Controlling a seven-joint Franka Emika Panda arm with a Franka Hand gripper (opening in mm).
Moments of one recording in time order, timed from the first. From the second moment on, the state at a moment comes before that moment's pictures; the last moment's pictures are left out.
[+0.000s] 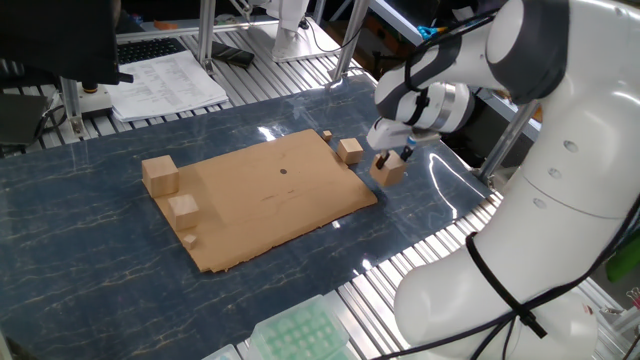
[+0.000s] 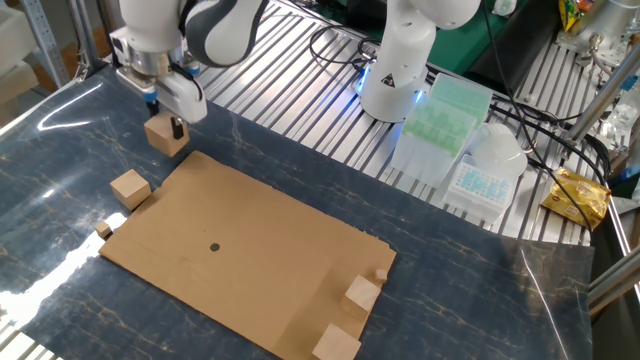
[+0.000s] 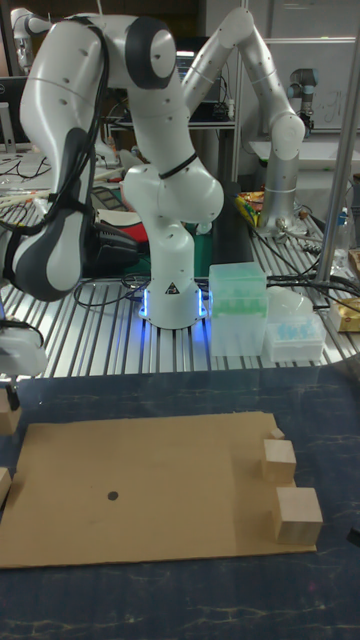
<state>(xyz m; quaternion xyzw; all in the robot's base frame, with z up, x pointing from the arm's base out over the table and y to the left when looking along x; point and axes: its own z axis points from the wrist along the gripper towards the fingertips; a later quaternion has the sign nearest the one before) 0.444 -0.313 0.130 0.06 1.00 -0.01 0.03</state>
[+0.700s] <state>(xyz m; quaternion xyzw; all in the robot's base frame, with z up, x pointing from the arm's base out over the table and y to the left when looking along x) 0.455 -0.288 0.160 0.10 0.99 -0.01 0.01</state>
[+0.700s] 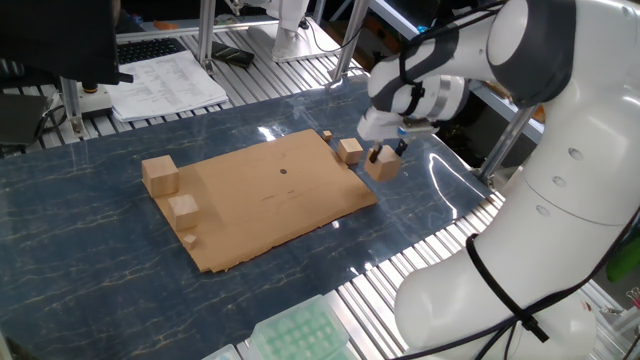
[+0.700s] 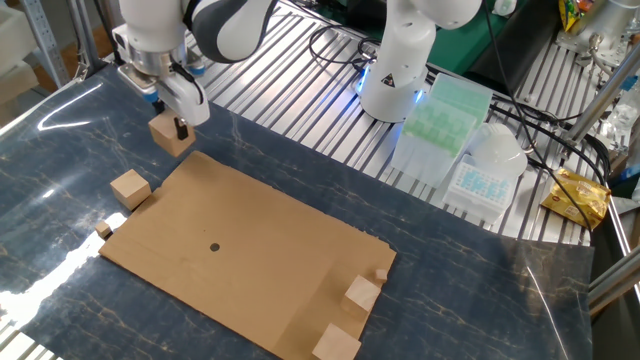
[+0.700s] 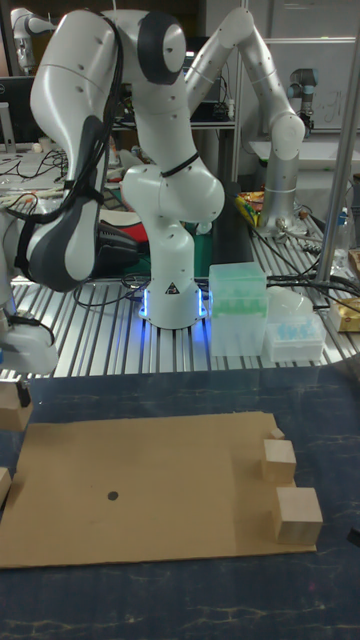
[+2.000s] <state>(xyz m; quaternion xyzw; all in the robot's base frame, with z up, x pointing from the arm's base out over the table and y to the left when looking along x) 0.502 -0.208 0.169 0.22 0.98 -0.01 0.00</state>
